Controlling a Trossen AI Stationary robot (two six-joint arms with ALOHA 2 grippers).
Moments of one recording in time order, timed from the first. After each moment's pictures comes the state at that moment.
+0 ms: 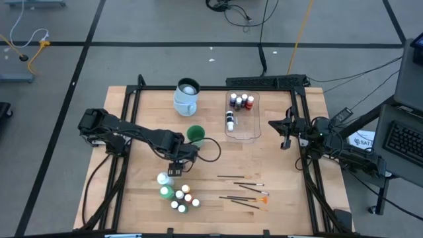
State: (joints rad) left arm -0.19 1.65 1.23 -1.08 -0.05 -0.21; right arm -0.40 0.04 0.01 0.21 -0.19 -0.02
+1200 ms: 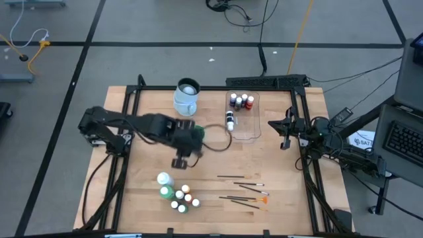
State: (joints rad) left arm -0.16 1.65 1.72 -1.21 -0.16 0.05; right arm -0.40 0.04 0.01 0.20 -0.18 -0.02
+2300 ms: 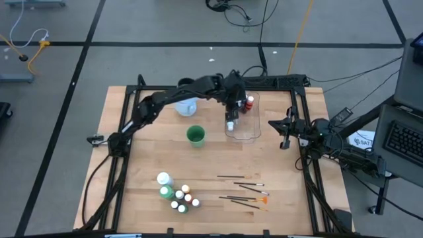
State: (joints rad) left arm 0.33 2.34 2.36 -0.94 0.02 0.28; right arm -0.40 0.04 0.01 0.22 -0.18 -0.11
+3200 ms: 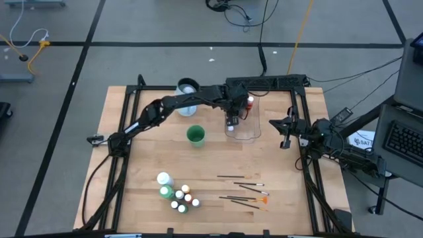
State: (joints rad) left arm 0.30 2.46 2.36 -0.93 -0.12 0.30; right arm -0.40 0.04 0.01 0.25 -0.19 -0.13
